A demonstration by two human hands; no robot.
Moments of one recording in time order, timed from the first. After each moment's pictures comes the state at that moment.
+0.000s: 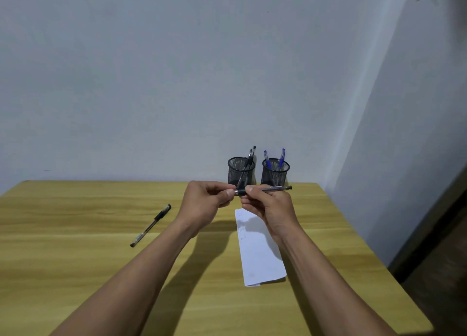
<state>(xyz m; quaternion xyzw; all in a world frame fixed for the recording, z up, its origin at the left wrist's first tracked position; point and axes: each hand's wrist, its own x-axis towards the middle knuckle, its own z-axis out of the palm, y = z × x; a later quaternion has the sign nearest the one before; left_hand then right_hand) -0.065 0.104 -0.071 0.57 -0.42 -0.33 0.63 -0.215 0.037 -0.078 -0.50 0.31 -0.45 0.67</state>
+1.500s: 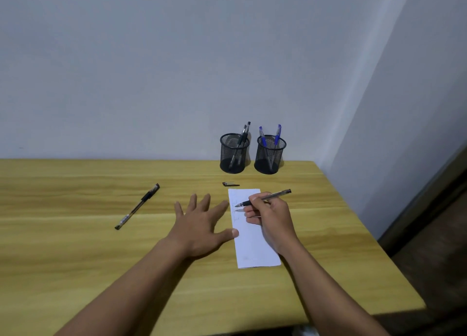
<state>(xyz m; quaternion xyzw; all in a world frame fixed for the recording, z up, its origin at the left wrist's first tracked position) -0.064 0.113 -0.163 0.76 -0.64 -0.12 0.08 -0.236 0.026 -0.157 -0.53 0.41 -0.43 0.60</state>
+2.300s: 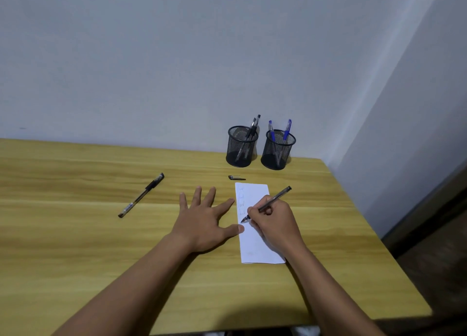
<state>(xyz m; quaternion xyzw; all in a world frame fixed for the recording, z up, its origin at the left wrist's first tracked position) -0.064 0.111 -0.172 0.77 -0.63 -0.10 0.06 -0.241 0.035 -0.167 -0.69 0.46 -0.34 0.45</state>
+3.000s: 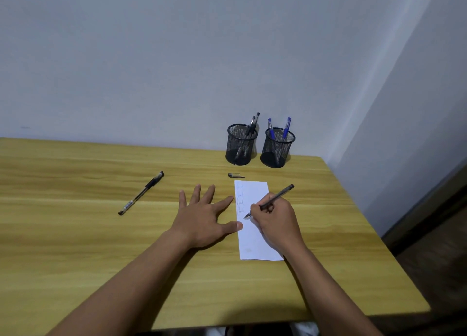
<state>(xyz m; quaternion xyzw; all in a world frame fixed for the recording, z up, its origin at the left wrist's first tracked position) -0.065 0.113 -0.168 0.77 -0.62 -0.12 0.06 -0.245 0.039 -0.166 -0.69 0.48 -0.35 0.41</state>
